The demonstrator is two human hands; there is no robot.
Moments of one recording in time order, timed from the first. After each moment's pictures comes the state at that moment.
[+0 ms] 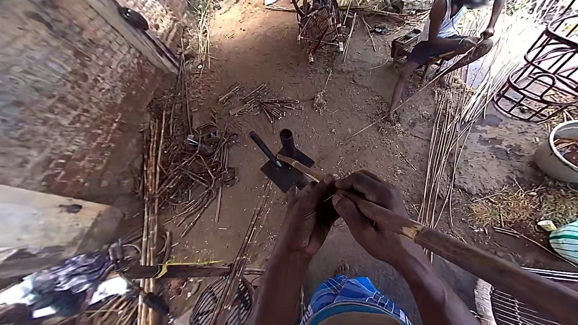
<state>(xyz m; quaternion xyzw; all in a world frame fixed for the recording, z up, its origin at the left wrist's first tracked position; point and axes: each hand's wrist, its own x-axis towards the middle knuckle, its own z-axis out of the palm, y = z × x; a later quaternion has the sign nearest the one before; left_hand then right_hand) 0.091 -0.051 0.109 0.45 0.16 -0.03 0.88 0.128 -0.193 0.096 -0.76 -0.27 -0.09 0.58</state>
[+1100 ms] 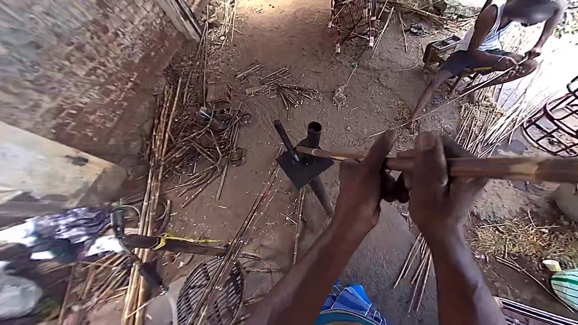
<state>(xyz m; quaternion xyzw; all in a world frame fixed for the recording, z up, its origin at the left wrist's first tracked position) 0.179 -0.079 0.127 0.45 0.19 0.06 0.87 0.197 -0.178 0.114 -0.71 -0.22 -0.19 0.64</state>
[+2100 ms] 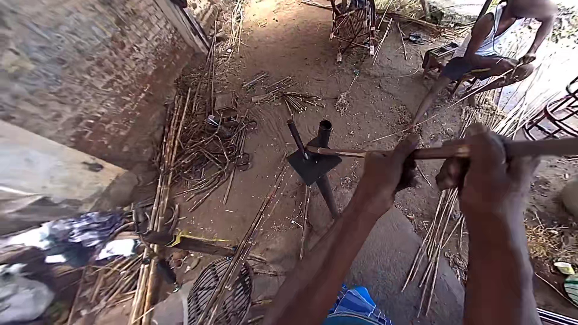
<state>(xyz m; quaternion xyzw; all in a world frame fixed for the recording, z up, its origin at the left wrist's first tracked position) 0.182 -0.086 0.121 0.49 0.17 -0.04 0.85 0.205 -0.224 0.106 -0.68 -0.13 -0.09 0.71</state>
